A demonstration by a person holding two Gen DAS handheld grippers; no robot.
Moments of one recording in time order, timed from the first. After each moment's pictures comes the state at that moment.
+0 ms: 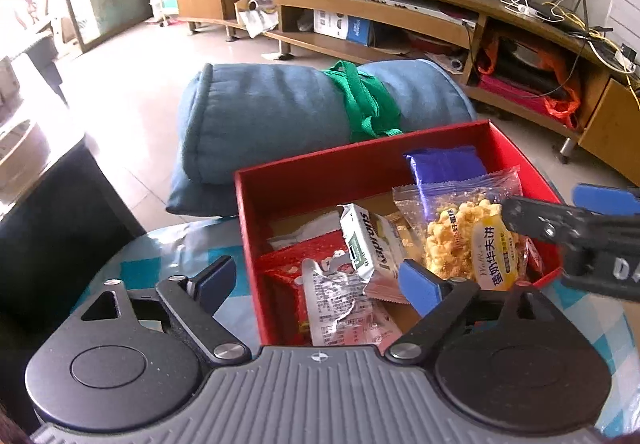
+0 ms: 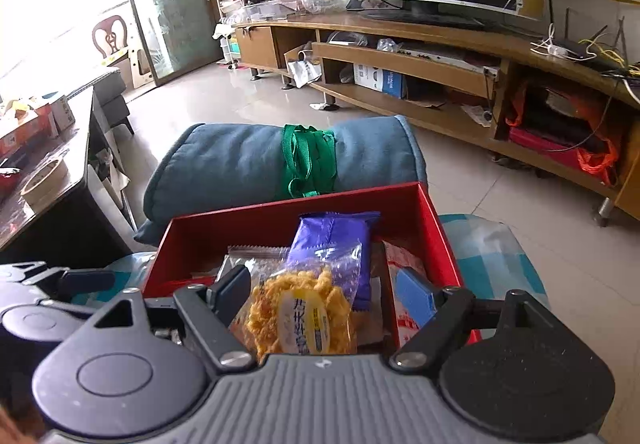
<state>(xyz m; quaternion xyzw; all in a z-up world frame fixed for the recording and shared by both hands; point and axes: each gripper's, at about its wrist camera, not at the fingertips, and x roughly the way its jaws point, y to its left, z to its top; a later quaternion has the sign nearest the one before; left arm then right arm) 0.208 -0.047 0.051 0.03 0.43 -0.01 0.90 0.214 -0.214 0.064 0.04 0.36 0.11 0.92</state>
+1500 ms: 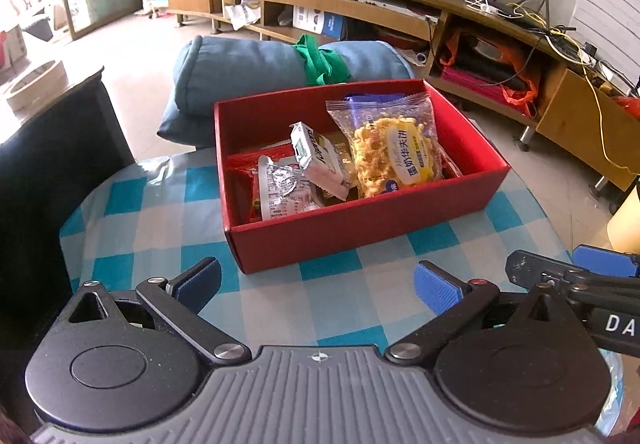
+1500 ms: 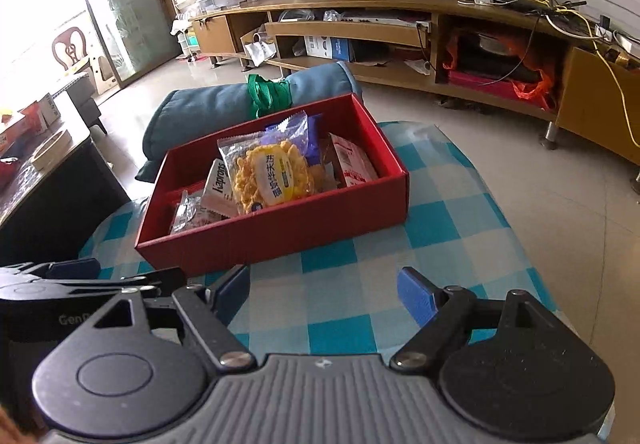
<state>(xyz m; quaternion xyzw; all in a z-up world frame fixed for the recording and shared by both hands) 0.100 -0.066 0.049 0.00 0.42 -0.04 0.91 0.084 -0.242 0.050 0.09 0.39 0.05 0.91</state>
